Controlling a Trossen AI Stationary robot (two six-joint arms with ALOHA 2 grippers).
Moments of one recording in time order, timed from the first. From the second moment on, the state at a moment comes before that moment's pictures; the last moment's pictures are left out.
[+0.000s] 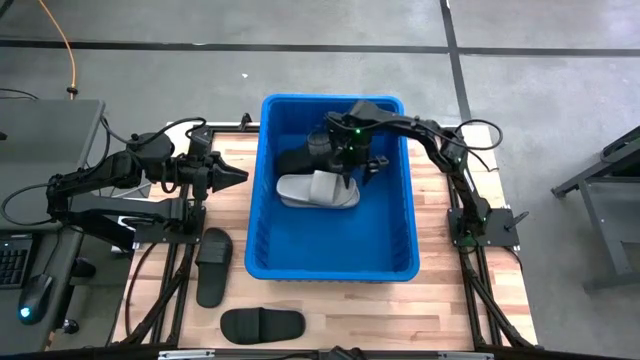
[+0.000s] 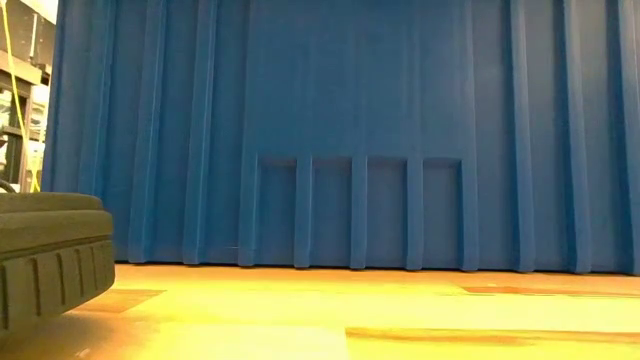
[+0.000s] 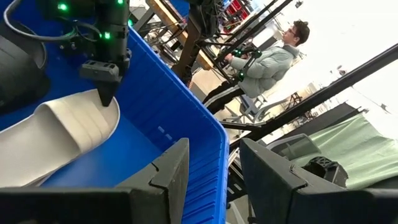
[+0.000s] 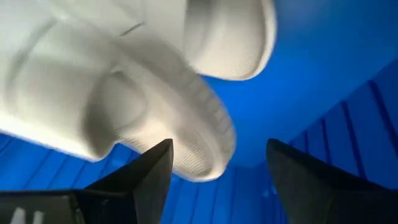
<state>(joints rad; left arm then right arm) 0.25 0.64 0.94 -0.47 0.12 -0.81 -0.51 2.20 1.95 -1.57 -0.60 0.71</state>
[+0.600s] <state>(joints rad) 0.25 0.71 0.94 -0.47 0.16 -0.80 -0.54 2.18 2.00 -1.57 -0.82 0.71</state>
